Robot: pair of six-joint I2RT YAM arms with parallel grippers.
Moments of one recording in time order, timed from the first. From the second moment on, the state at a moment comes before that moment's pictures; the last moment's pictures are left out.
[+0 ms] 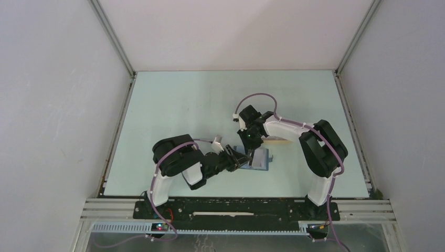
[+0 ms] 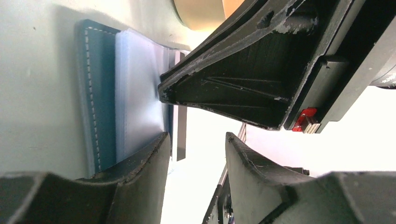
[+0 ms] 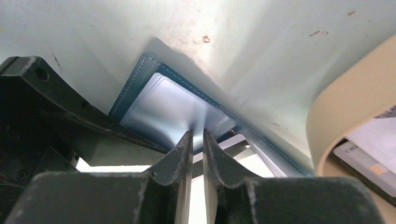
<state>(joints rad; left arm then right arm) -0.96 2.04 0.38 1.44 -0.02 -1.34 0.66 1.84 1.19 -0.61 -0.18 0.17</state>
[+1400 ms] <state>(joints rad) -0.88 1.72 0.61 0.61 0.07 -0.82 0.50 1.26 0.76 -0.69 -0.55 -1.08</state>
